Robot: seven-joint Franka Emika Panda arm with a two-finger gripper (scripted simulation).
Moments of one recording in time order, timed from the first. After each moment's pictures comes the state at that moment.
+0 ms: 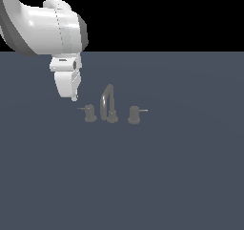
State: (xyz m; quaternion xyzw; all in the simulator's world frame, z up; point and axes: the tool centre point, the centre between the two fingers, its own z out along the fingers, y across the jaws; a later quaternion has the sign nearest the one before) arm 0.048 0.186 0.121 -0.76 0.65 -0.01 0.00
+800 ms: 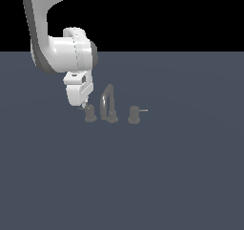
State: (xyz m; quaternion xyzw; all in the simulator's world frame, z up) arm 0.102 0.168 0.066 -0.69 0.73 0.00 0.00
